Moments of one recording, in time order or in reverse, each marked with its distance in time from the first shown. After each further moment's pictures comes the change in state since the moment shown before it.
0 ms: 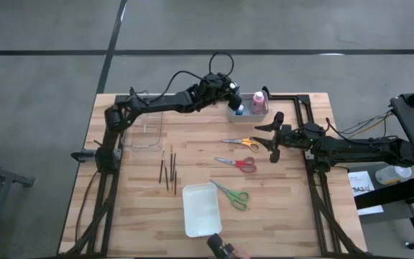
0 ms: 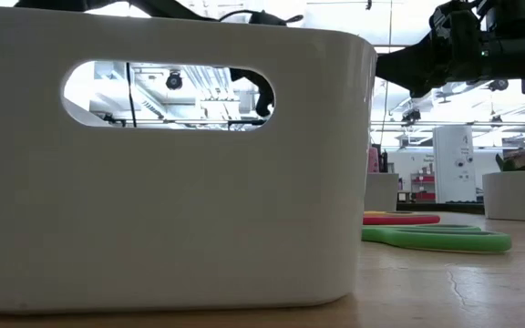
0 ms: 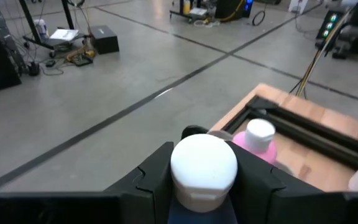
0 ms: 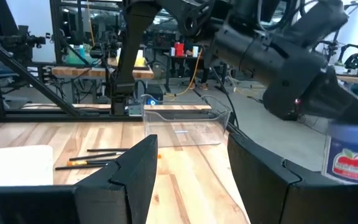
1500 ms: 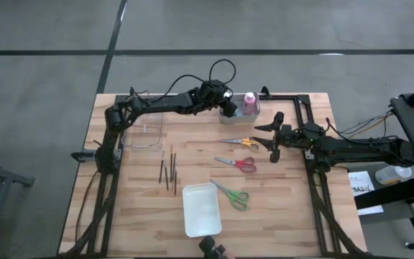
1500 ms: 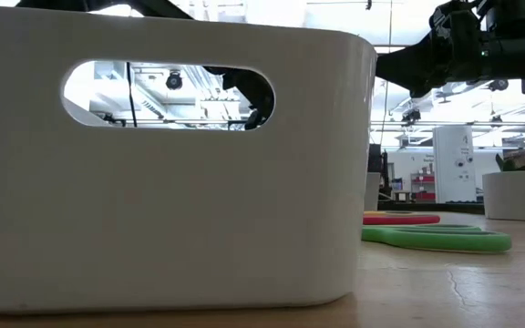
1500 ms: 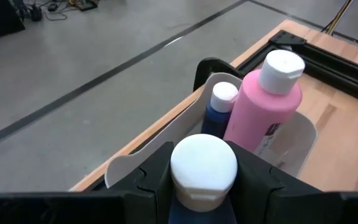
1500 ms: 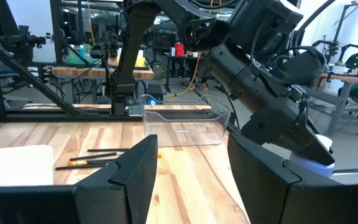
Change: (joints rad) left arm 0.006 0.004 -0.051 -0.187 -0.007 -0.076; right arm 0.001 0.000 0.000 0.000 0.000 0.000
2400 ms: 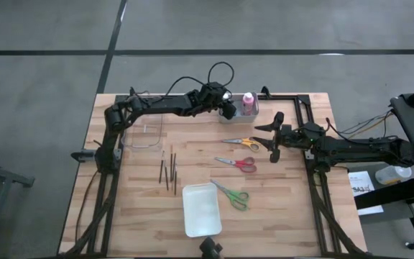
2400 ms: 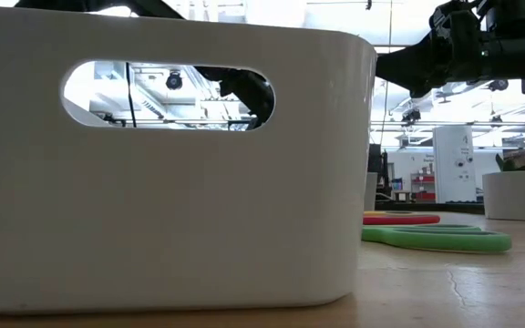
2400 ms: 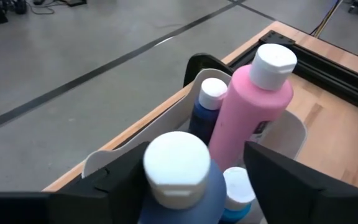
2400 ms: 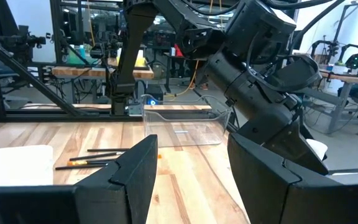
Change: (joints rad) left arm -0.001 -0.001 -0.060 0.073 0.049 -0.038; right arm 0.000 0.000 0.000 0.000 0.000 0.000
